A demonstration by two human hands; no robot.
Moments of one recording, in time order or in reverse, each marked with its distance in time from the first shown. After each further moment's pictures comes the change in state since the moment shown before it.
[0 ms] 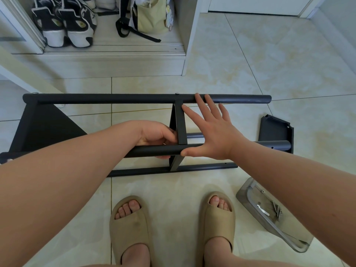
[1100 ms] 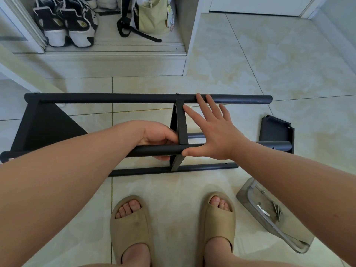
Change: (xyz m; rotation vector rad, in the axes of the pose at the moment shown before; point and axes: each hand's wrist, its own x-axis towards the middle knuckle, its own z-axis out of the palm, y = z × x) left_hand 0.002 0.001 0.001 0.040 0.012 -0.061; right_hand -0.001 -0.001 -0.002 0.008 -0.008 -0.002
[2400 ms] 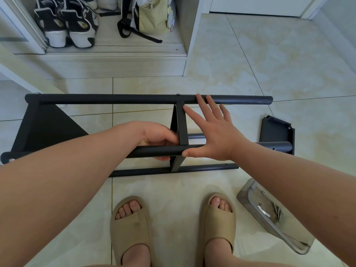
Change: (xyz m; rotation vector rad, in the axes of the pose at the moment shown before) left_hand 0.001 -0.002 -0.002 -0.001 -0.020 0.008; right_hand 0.000 0.000 0.001 0.013 0.011 0.002
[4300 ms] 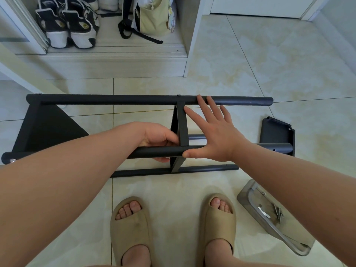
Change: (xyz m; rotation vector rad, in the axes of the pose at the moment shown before) left_hand 0.001 0.000 0.000 0.010 0.019 -0.029; right_hand 0.001 0.000 0.000 -0.012 -0.005 0.002
